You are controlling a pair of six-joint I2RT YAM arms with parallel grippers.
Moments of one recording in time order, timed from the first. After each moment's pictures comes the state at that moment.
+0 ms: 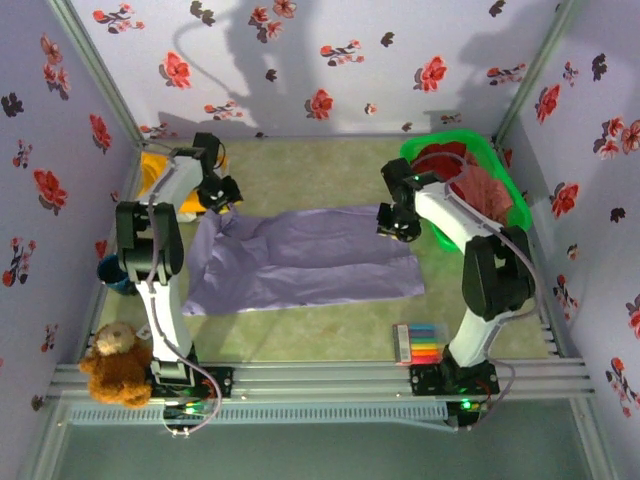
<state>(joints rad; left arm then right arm) -0.12 2.08 1.72 -0.96 0.17 -0.54 0.36 1.77 1.37 -0.95 -0.06 0.62</state>
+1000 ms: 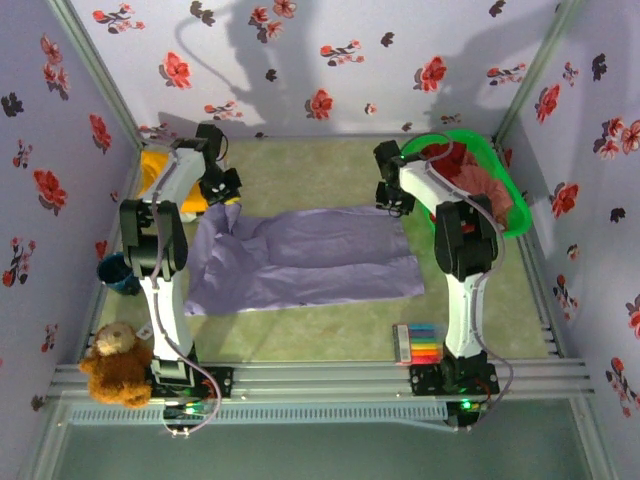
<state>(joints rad) -0.13 2.13 1.86 -1.06 0.17 -0.51 0.31 2.14 1.72 -0.91 0.17 0.57</state>
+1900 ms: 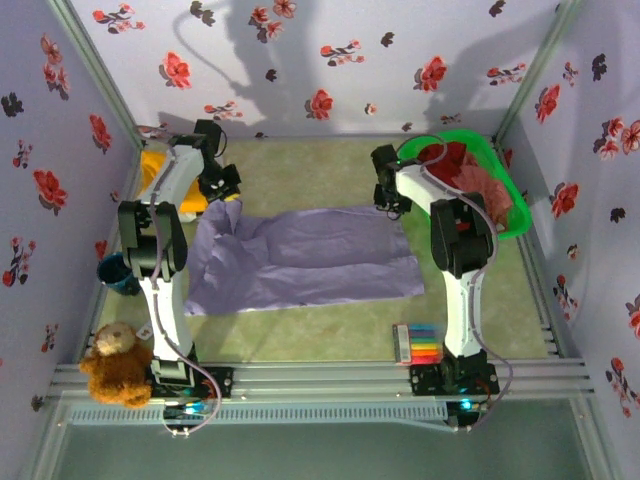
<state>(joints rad) -0.13 2.12 1.90 -1.10 0.18 -0.51 0.31 2.19 1.69 -0.80 0.20 0.51</state>
